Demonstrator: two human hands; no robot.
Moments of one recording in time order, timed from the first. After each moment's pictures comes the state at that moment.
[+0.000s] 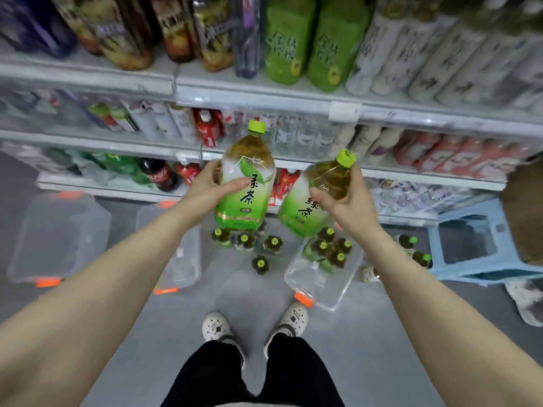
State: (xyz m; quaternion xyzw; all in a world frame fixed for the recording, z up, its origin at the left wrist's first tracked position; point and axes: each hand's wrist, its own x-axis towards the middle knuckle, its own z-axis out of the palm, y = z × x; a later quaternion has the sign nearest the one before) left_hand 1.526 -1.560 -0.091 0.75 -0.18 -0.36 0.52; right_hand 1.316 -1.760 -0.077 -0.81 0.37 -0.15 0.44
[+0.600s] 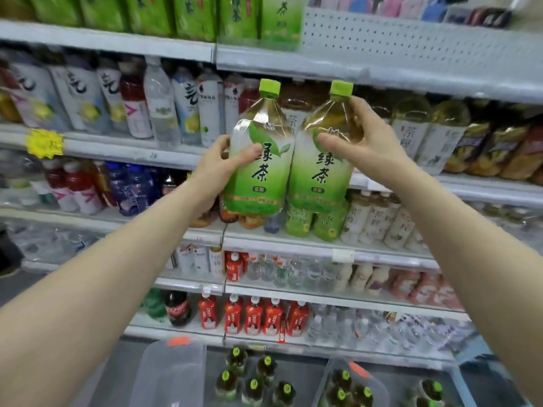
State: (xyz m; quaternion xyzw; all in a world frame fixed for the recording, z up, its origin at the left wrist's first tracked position) left_hand 1.597 -1.535 0.224 0.64 -0.35 -0.18 0.66; right_hand 1.423 -1.733 0.283 -0.89 0.12 -0.33 0.30
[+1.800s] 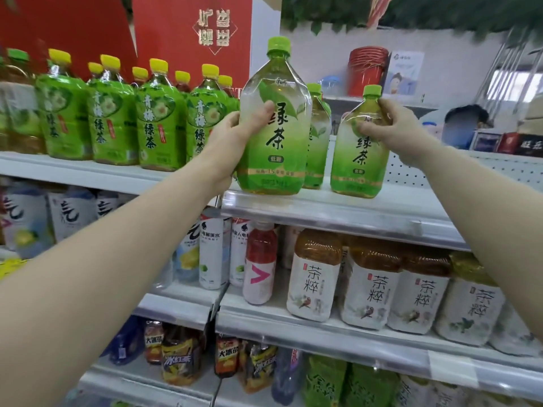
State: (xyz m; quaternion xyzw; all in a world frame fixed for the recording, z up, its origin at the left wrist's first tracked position) left_hand 1.767 -1.665 0.435 0.57 -0.38 -0.05 0.73; right_hand 1.662 -1.964 0.484 -0.85 0.08 -0.40 0.34
